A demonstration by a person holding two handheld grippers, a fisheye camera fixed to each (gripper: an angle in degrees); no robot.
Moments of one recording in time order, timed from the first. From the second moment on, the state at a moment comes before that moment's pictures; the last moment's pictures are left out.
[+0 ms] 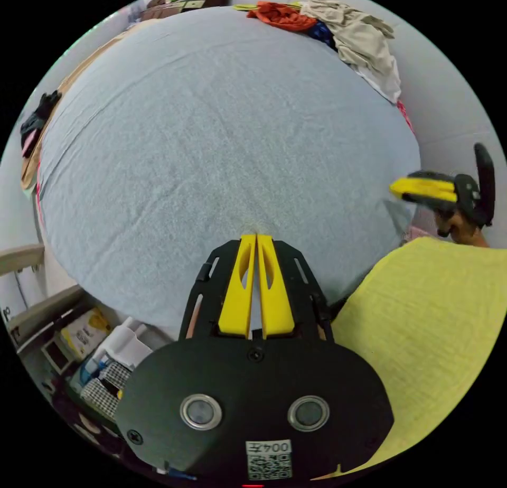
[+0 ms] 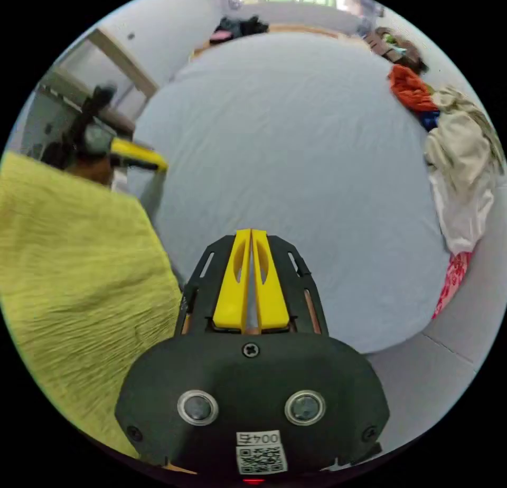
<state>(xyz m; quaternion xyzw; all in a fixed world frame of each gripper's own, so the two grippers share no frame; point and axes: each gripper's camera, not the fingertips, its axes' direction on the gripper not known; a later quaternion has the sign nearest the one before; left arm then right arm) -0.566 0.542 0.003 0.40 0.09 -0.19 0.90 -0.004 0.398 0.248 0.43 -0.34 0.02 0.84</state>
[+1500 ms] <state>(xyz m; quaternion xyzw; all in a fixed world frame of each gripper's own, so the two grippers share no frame) -0.572 0.383 -0.053 0.39 0.21 -0.14 0.88 0.066 0.351 0.426 0.27 -0.42 0.15 0.85</state>
